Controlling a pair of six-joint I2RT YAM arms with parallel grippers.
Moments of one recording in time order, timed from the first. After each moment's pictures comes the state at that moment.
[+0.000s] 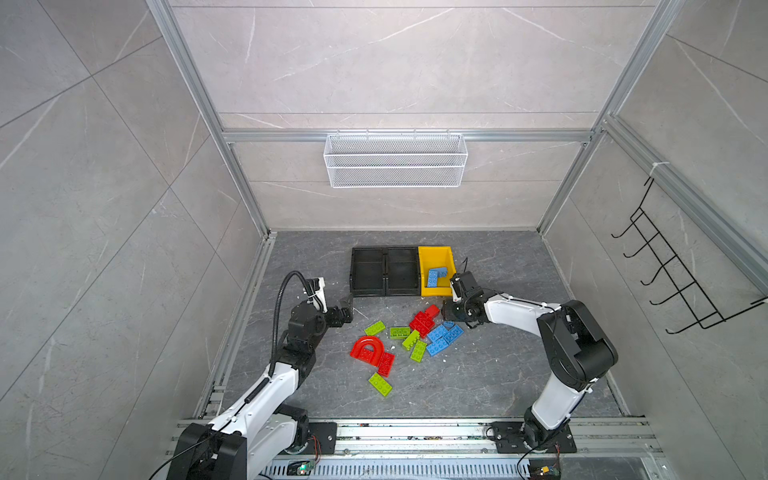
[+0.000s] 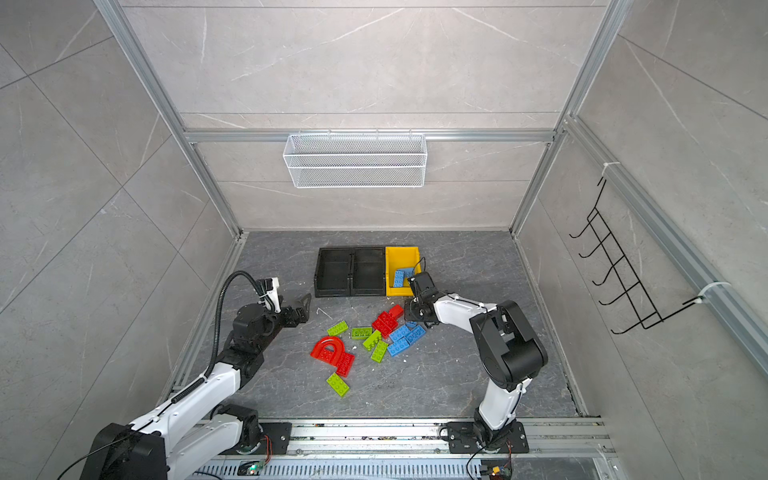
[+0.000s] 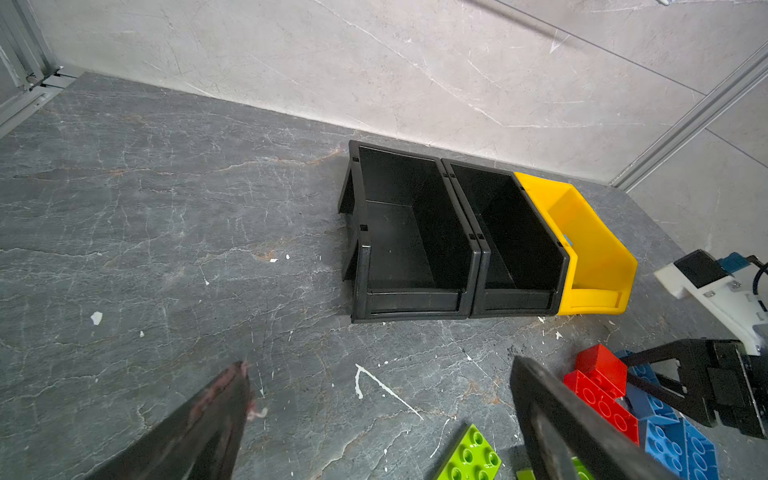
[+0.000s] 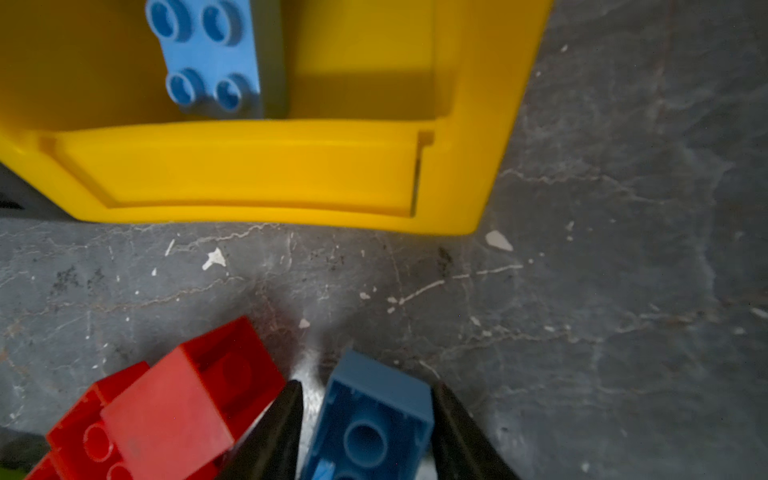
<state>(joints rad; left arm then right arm) -0.27 0.99 0.36 0.32 0.03 -0.30 0.44 1.76 0.96 -0.27 0.02 0.42</state>
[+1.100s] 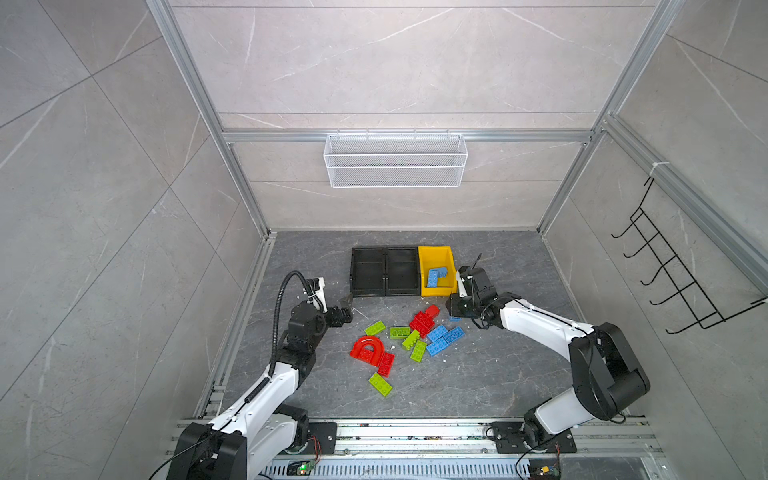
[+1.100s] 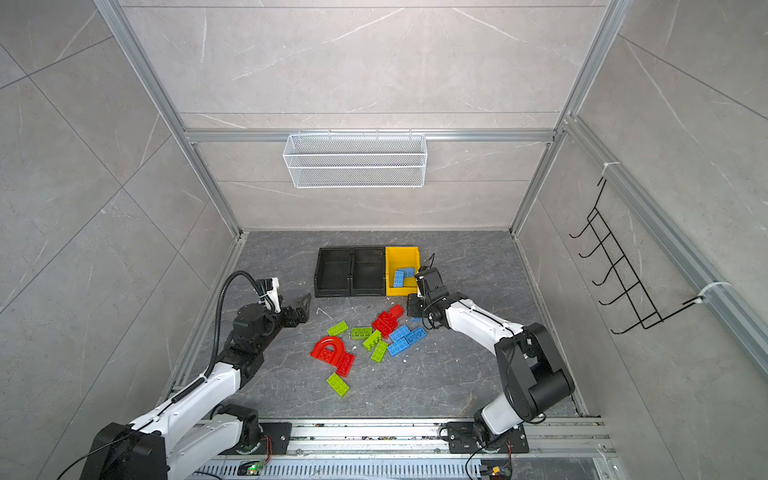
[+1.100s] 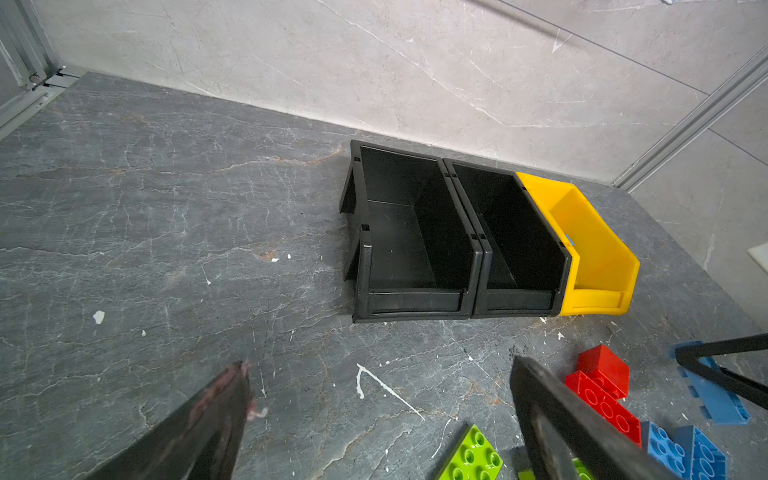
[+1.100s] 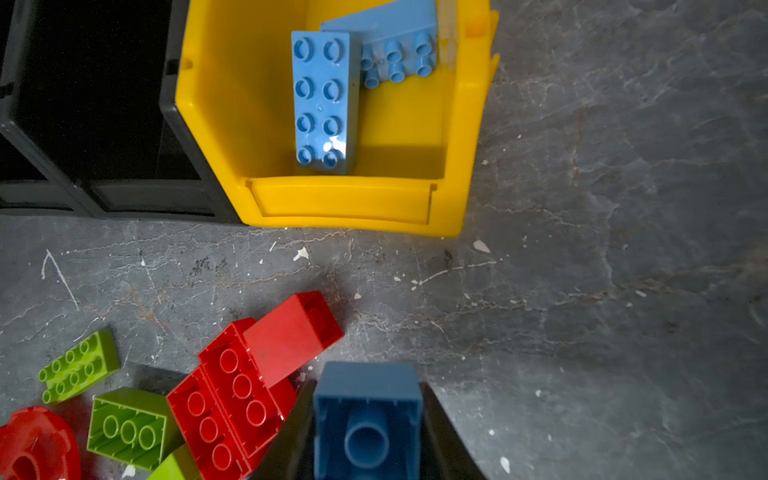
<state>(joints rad) -0.27 1.00 0.36 0.32 0.03 -0.30 0.44 1.55 0.93 -0.30 -0.02 0.40</state>
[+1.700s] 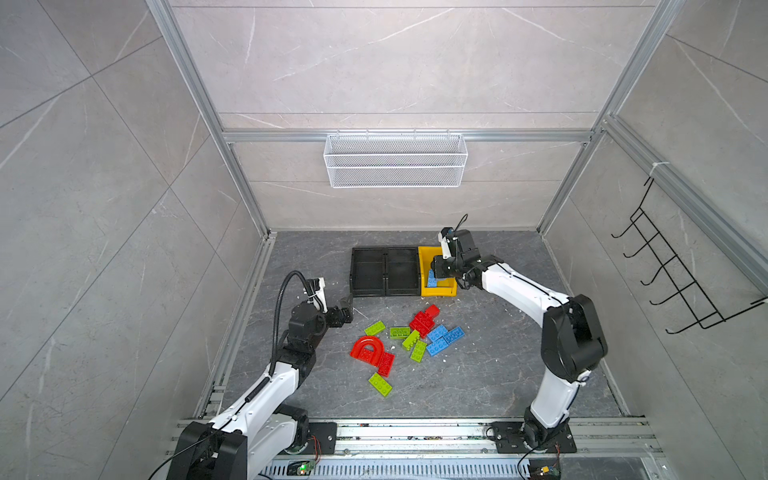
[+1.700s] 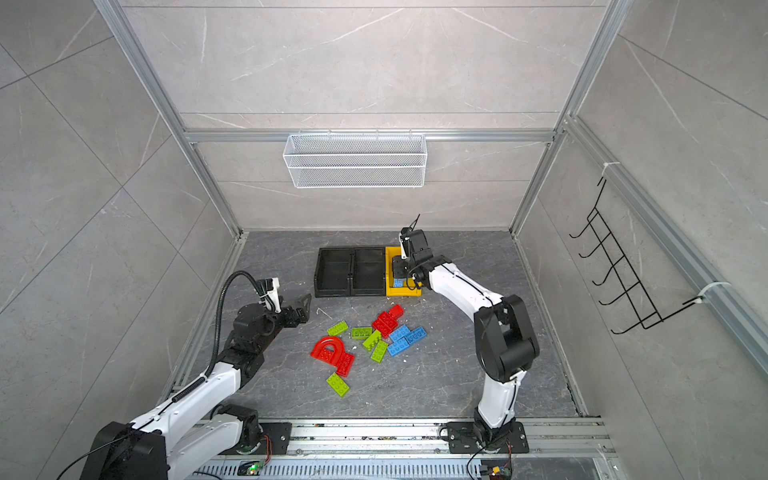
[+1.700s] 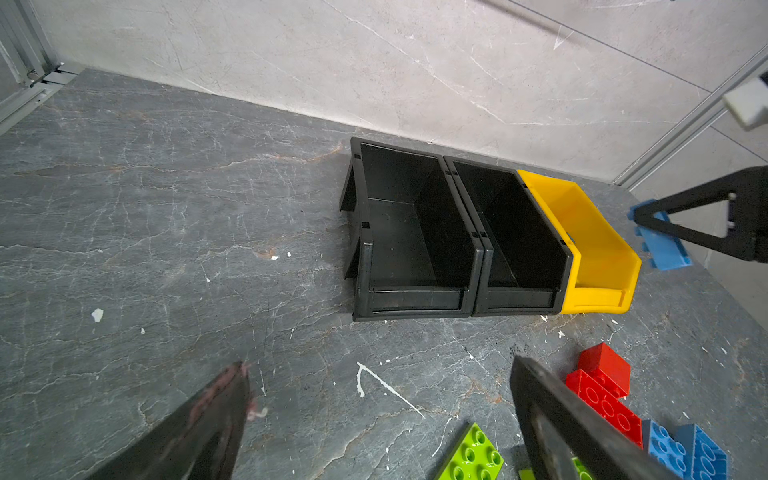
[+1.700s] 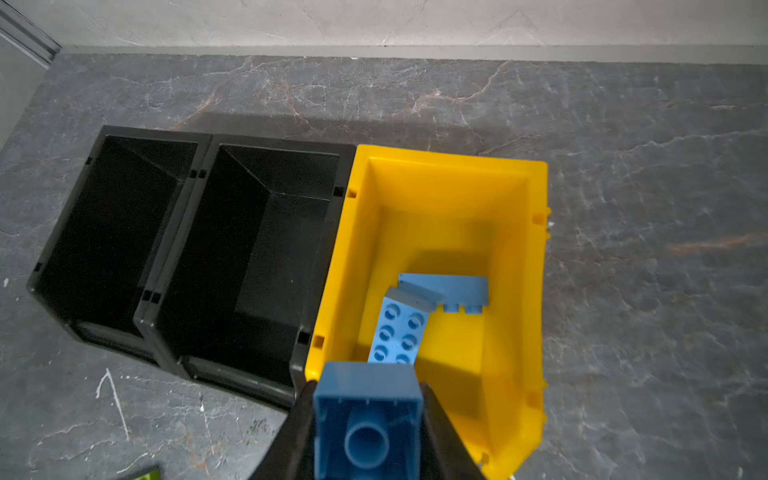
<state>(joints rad) -0.27 1.00 0.36 0.32 0.03 -0.30 0.43 1.88 1.47 -0.36 0.01 0.25</state>
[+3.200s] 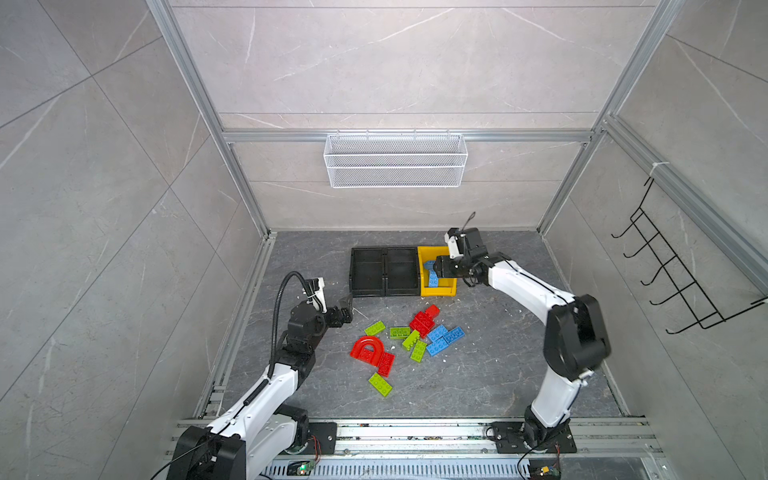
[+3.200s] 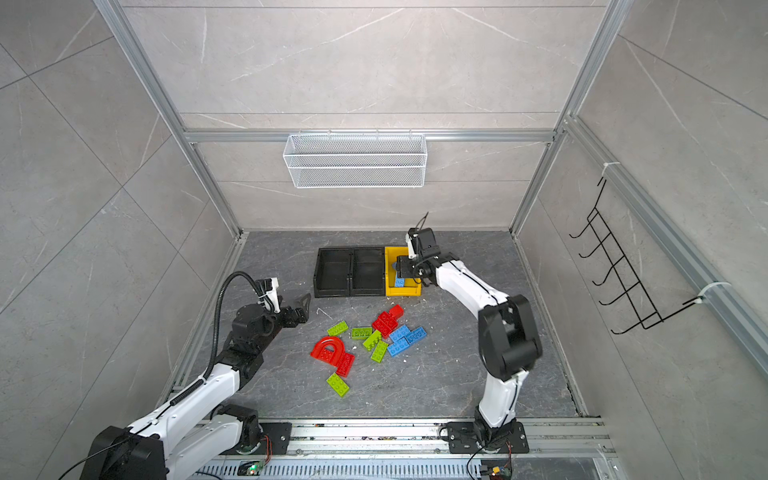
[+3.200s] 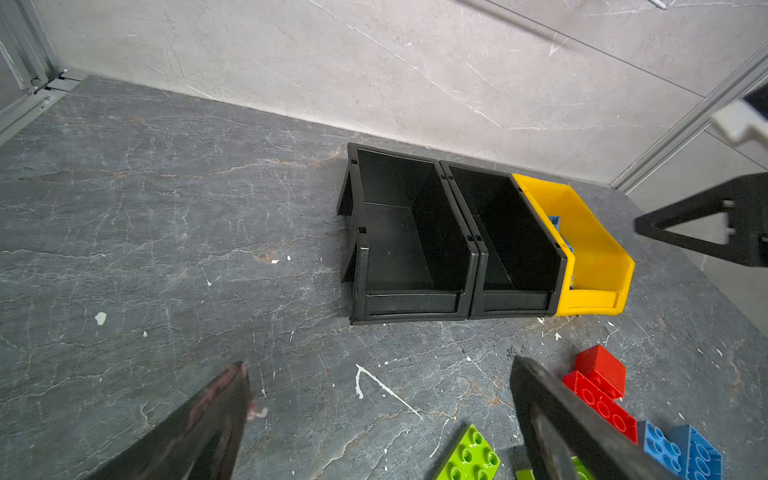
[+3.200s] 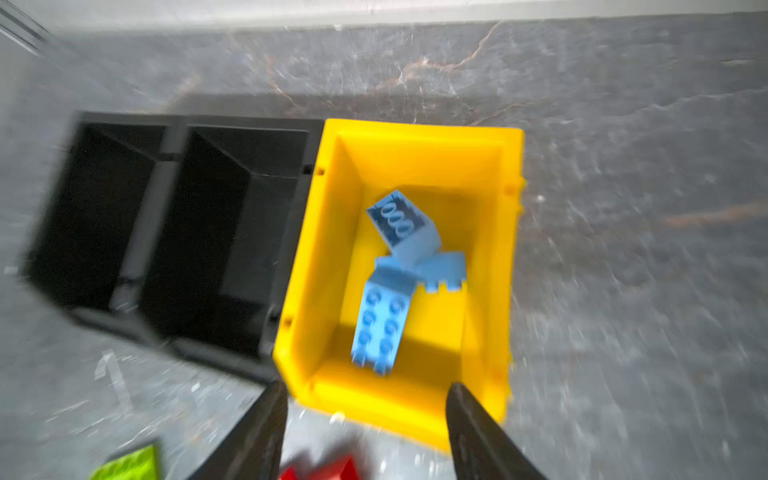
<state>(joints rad) -0.27 0.97 0.36 0.31 0.03 -0.30 0.38 1.71 1.32 -0.42 -0.07 0.27</state>
